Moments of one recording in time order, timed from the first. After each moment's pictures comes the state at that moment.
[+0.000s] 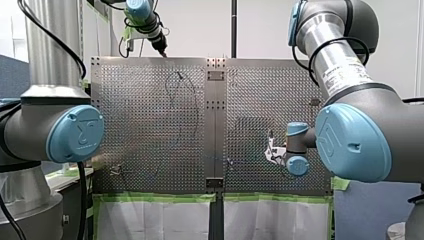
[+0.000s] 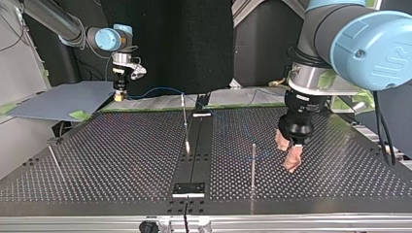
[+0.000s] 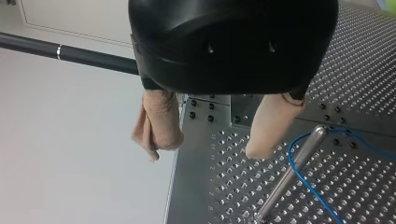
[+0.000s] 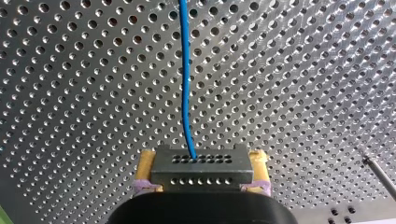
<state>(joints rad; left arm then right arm) -0.20 -1.50 -1.41 -3.53 -1.67 -1.66 1.86 -0.80 1.87 -1.13 1.65 1.67</state>
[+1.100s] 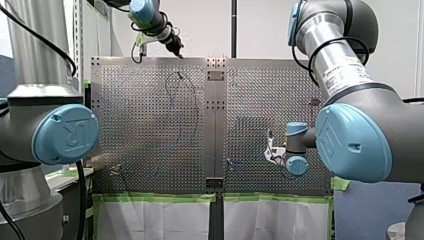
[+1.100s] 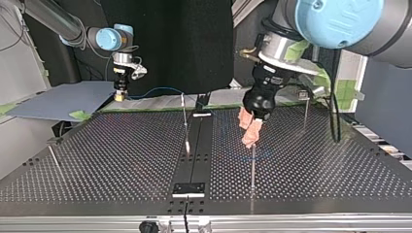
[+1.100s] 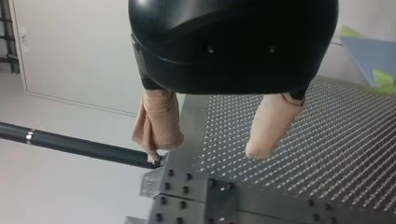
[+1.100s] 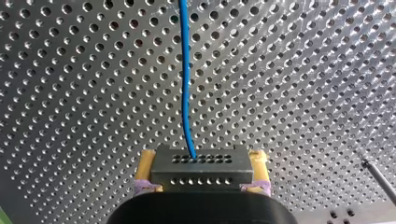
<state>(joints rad) -0.34 -1.46 -1.54 -3.43 -1.60 -1.70 1.87 -0.80 1.87 -1.13 1.65 1.67</state>
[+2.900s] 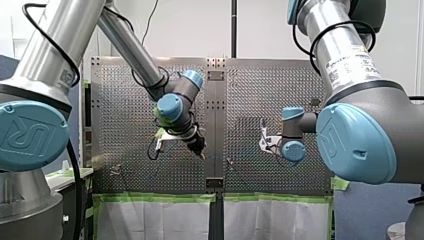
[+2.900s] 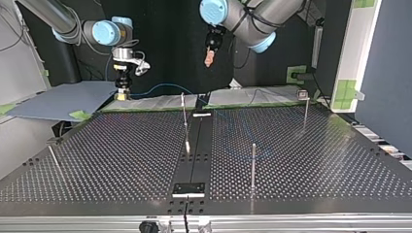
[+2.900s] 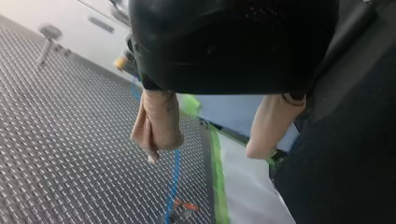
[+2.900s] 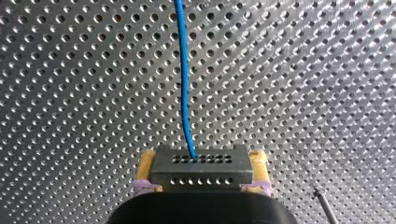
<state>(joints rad) -0.69 -1.91 -2.01 -2.96 -1.86 -1.85 1.92 -0.95 1.94 -1.02 1.65 1.59</state>
